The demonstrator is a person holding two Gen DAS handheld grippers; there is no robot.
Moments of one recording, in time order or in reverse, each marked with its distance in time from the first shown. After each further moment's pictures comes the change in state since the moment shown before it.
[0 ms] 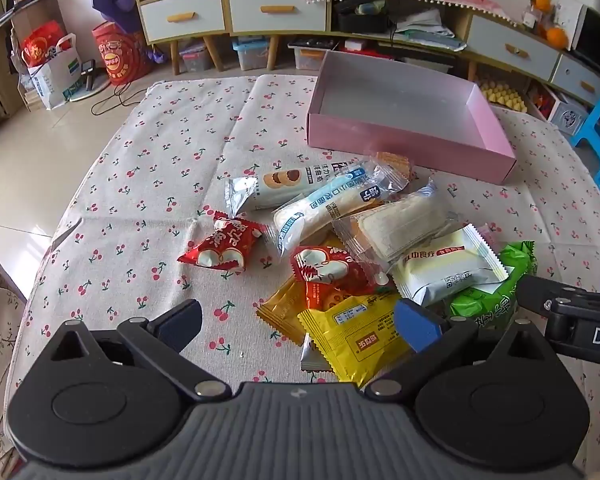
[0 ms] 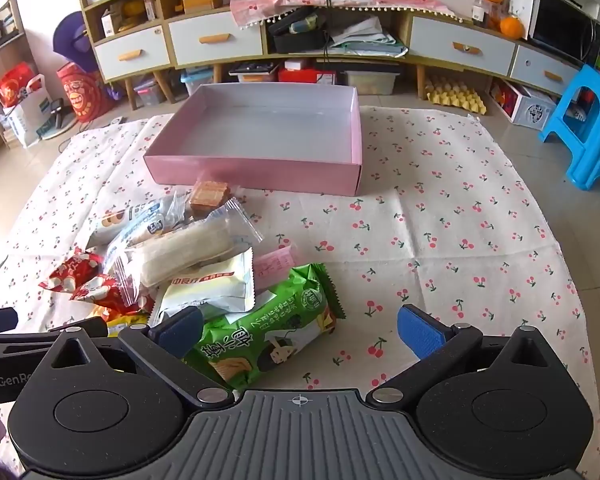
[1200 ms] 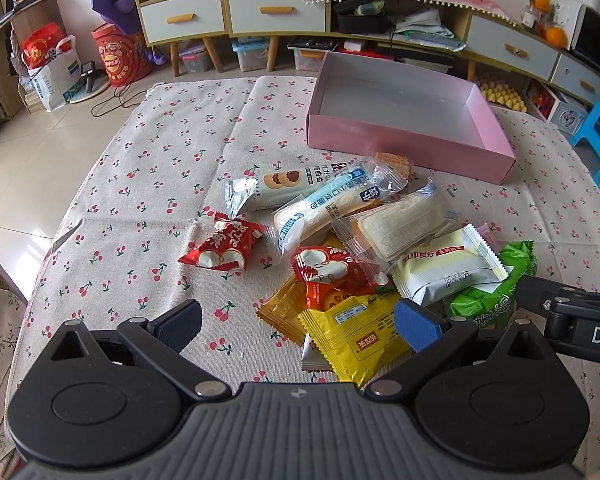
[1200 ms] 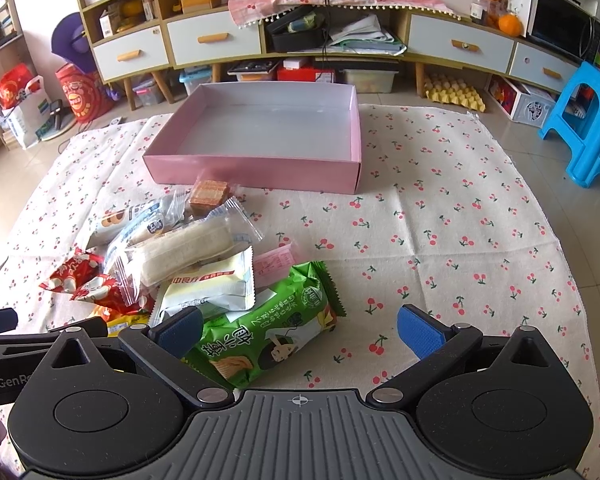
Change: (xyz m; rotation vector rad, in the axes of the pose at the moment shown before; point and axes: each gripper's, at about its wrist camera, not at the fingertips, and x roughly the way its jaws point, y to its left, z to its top) left arm -0.001 0.001 -0.002 0.000 -0.007 0.000; right arm 0.001 0.000 -0.001 -0.003 -0.004 -0.003
